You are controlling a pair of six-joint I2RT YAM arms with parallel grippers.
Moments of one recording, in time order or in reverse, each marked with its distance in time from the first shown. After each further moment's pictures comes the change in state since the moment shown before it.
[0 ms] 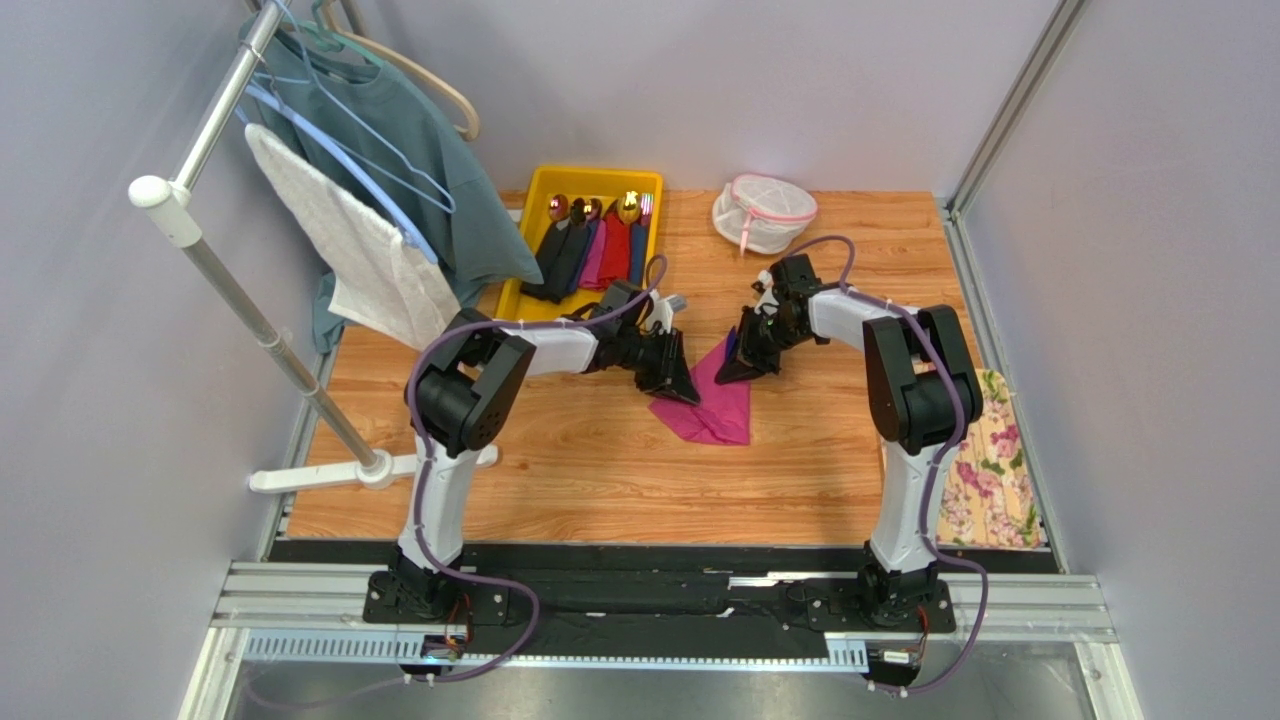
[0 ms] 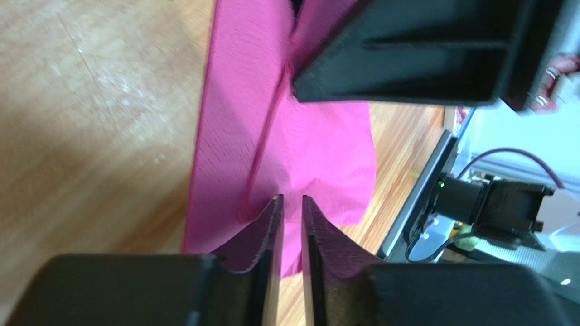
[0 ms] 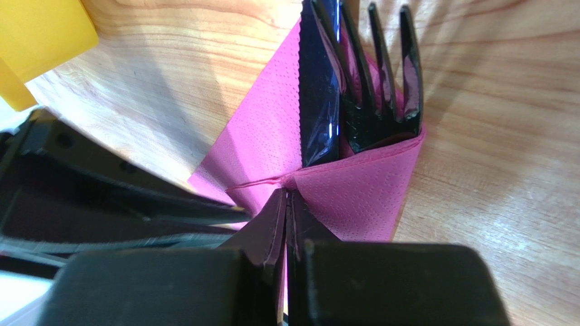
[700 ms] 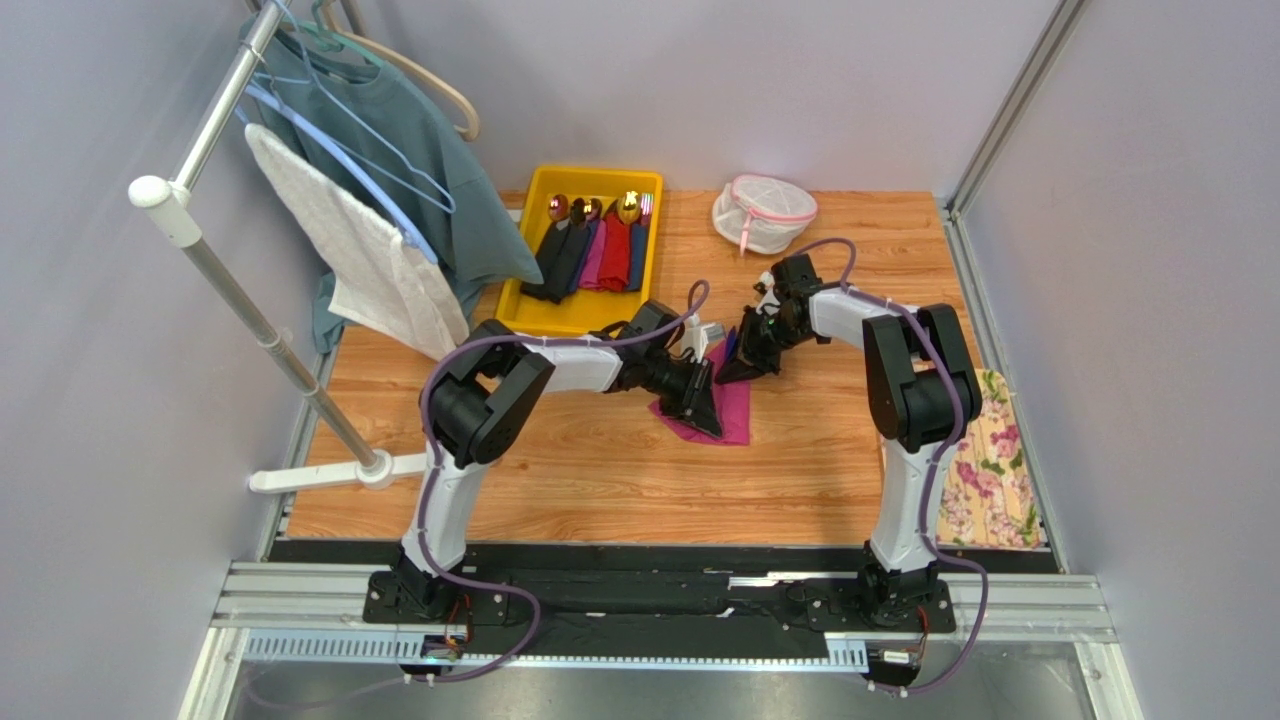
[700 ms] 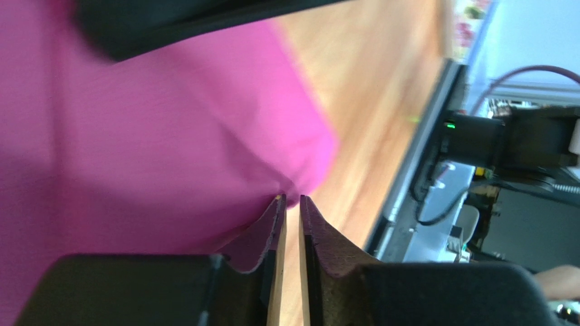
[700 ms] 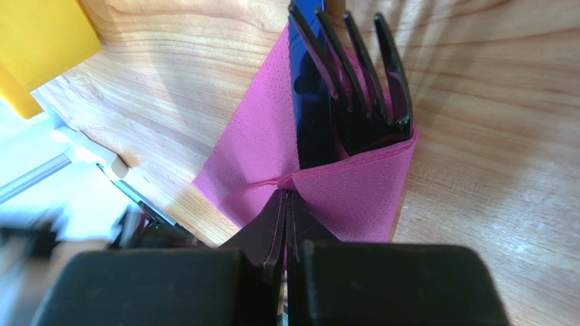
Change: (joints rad) left arm -0.120 -0.018 -0.014 -0.002 0.071 0.109; right arm -0.001 0.013 0.009 -0.008 -0.014 0.029
